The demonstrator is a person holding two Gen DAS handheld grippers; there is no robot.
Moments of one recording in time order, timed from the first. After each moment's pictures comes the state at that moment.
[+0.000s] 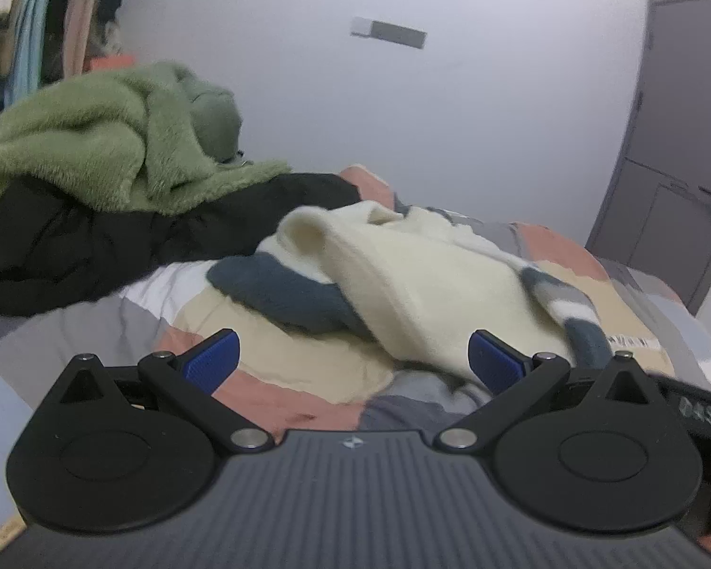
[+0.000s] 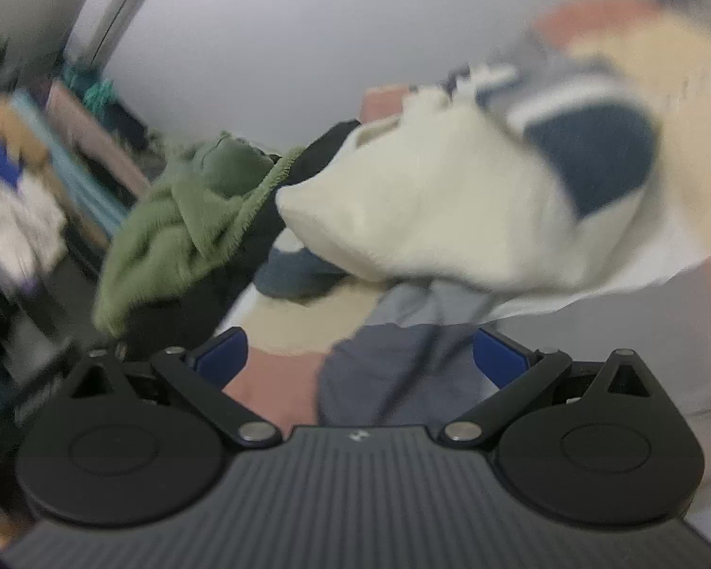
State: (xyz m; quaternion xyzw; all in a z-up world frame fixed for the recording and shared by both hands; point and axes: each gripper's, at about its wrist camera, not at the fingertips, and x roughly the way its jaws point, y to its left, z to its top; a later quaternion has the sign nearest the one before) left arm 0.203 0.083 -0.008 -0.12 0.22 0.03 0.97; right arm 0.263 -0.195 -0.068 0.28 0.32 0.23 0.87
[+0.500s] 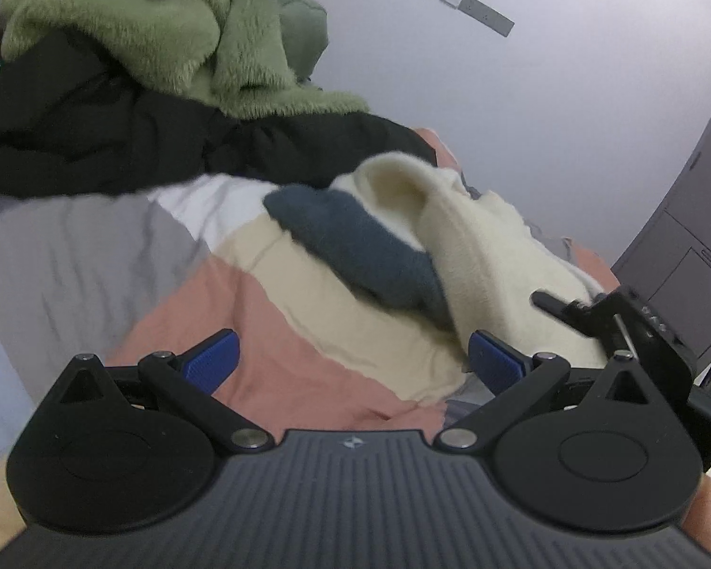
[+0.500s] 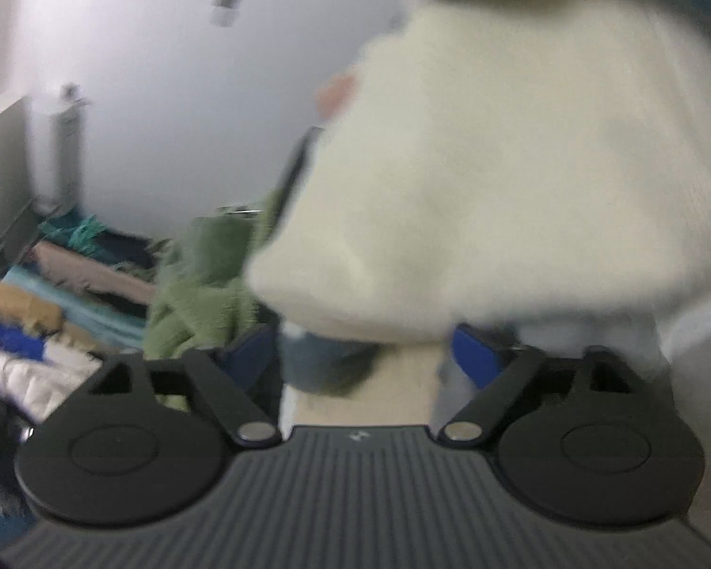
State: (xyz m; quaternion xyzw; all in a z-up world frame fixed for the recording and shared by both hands) left arm 0.244 0.163 -0.077 -0.25 0.26 0.06 0.93; right arm 0.366 -0.150 -0.132 0.49 0.34 0.19 0.78
